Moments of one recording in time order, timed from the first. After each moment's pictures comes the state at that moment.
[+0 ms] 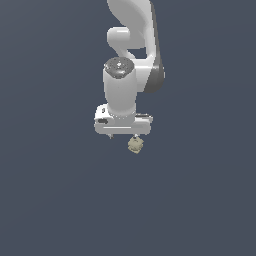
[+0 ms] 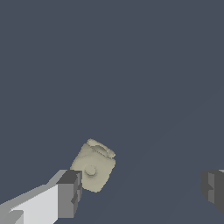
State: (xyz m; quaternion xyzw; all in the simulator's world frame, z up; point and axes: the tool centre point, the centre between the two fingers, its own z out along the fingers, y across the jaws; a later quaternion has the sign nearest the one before) arm 0.003 -0.018 0.175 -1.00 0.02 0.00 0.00
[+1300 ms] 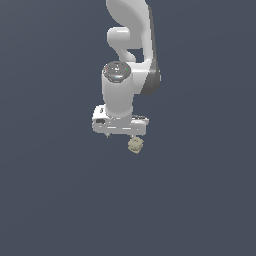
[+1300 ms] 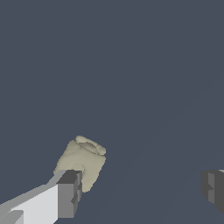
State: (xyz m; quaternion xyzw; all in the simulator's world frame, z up) arm -0.008 -0.032 0.161 -1.00 0.03 0.01 -0.01
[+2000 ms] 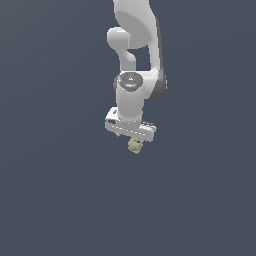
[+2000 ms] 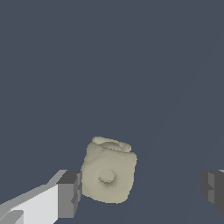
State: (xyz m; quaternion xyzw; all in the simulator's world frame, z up) arm -0.023 0.006 0.124 -0.99 0.15 0.00 0.00
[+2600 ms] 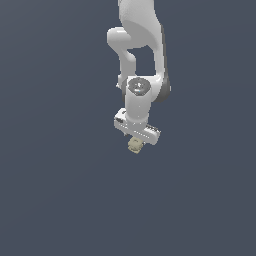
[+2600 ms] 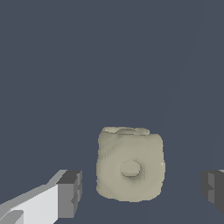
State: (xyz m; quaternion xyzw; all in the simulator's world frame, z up) arm -0.039 0.034 0.096 -0.97 0.25 0.00 0.00
